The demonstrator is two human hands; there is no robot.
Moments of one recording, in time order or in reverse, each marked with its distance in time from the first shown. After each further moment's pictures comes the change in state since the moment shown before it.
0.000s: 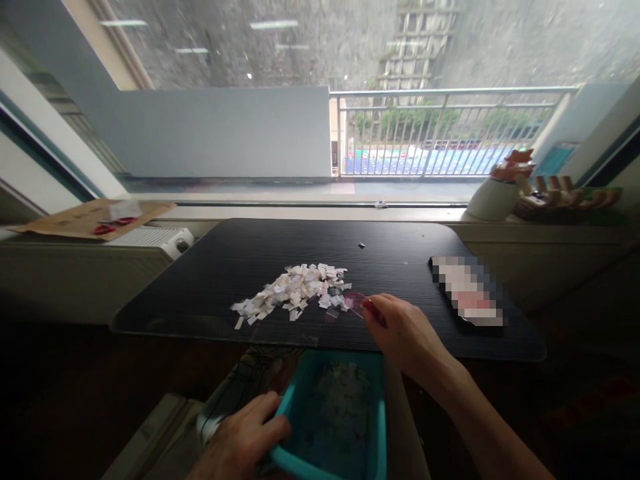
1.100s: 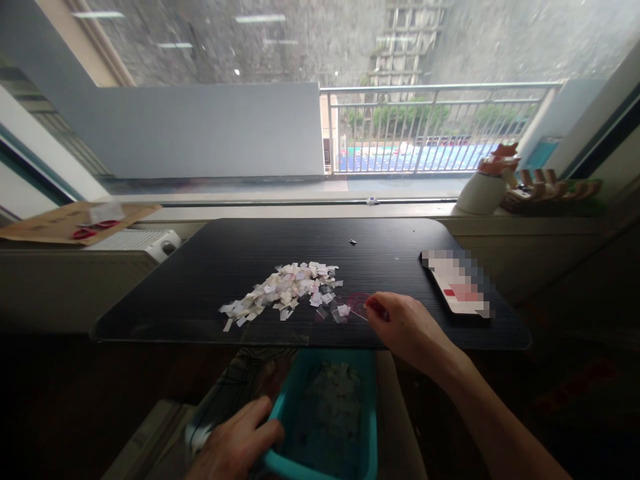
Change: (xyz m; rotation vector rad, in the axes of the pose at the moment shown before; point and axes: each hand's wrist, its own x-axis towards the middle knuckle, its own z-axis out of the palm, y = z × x) left_hand -0.002 -0.002 0.010 0.046 -0.008 -0.021; right_hand 0.000 0.022 -0.008 -0.014 -0.004 0.086
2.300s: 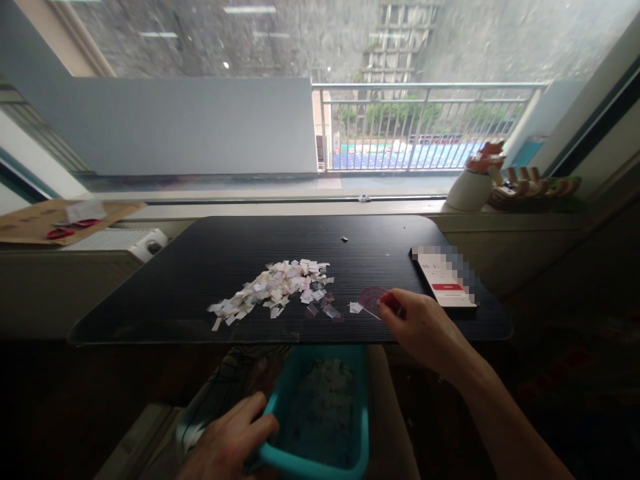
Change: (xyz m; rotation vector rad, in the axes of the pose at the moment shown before) left_hand 0.005 0.005 0.000 0.004 -0.018 -0.038; right_hand -0.020 0.013 -0.018 0.098 0.022 0.110
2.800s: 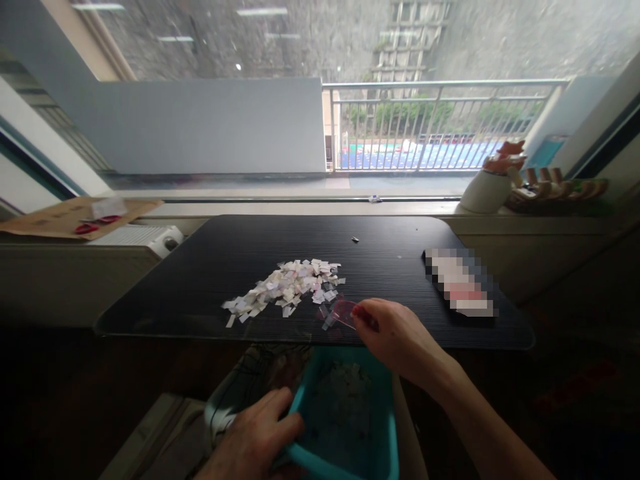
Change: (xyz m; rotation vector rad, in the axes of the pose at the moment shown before) left_hand 0.017 0.004 0.002 -0.009 -0.133 0.095; right_hand 0.009 -0.030 0.029 -0.006 -0.078 -0.179
